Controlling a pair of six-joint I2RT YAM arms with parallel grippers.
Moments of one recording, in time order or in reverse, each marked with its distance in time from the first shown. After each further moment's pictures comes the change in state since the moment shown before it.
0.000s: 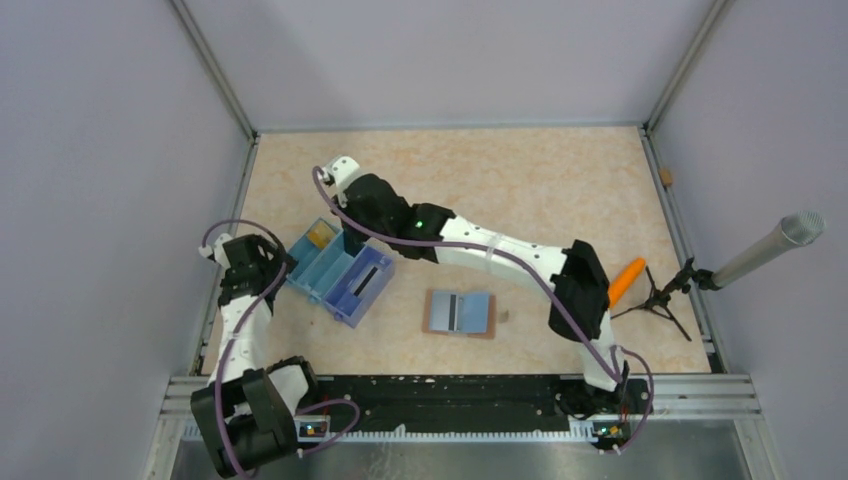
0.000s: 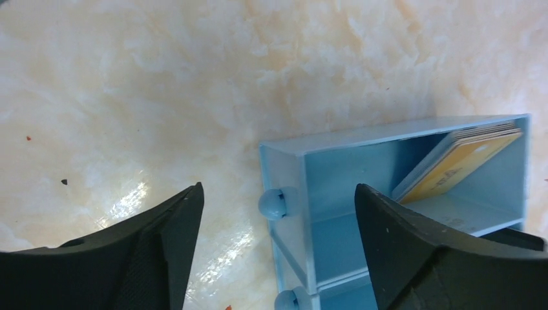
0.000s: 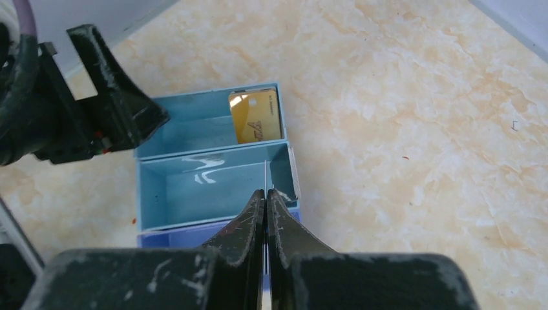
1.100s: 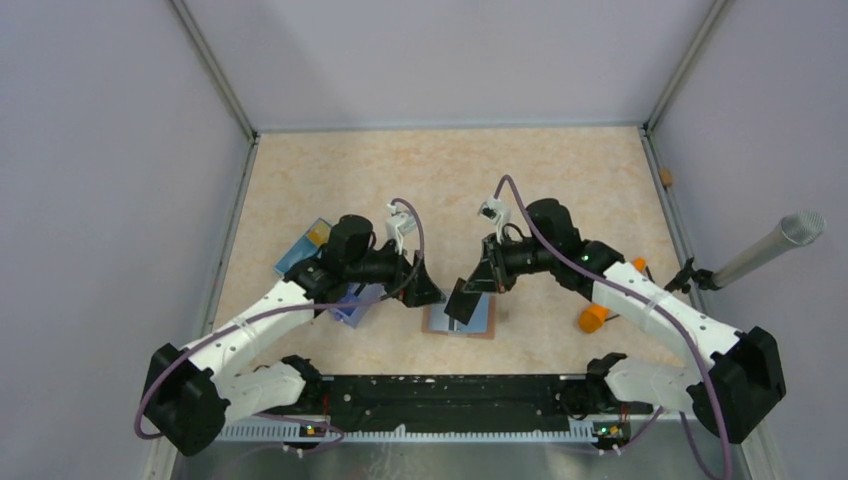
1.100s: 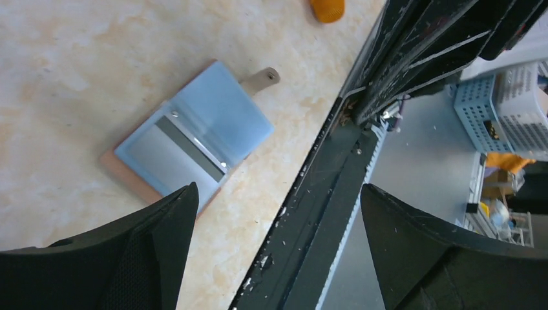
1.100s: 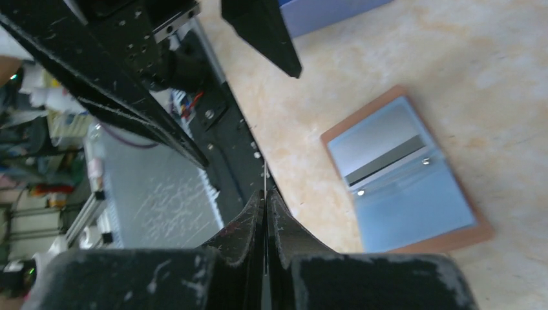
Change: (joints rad) left arm -0.941 0.068 0.218 0.111 0.741 0.229; right arm -0.476 -0.925 -1.065 -0.018 -0.895 0.233
